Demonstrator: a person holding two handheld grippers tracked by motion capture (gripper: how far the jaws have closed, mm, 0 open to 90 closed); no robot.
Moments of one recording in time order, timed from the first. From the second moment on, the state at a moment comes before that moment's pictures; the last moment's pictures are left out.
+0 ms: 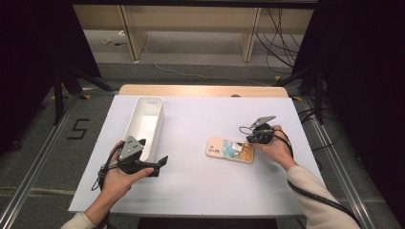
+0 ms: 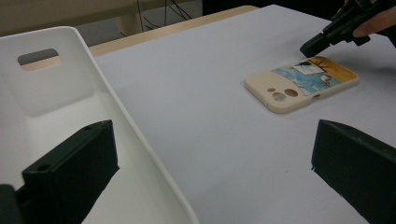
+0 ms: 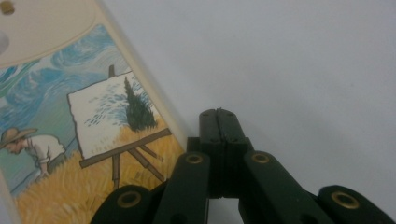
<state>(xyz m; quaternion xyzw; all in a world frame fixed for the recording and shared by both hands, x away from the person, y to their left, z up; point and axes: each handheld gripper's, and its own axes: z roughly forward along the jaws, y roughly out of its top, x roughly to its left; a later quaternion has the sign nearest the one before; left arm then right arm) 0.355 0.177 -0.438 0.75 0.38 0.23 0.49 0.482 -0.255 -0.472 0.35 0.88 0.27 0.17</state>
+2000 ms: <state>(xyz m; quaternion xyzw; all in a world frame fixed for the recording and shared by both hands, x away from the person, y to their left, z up) 0.354 0.175 -0.437 0.75 0.38 0.23 0.49 0.405 -0.174 -0.464 0.34 0.90 0.24 0.07</state>
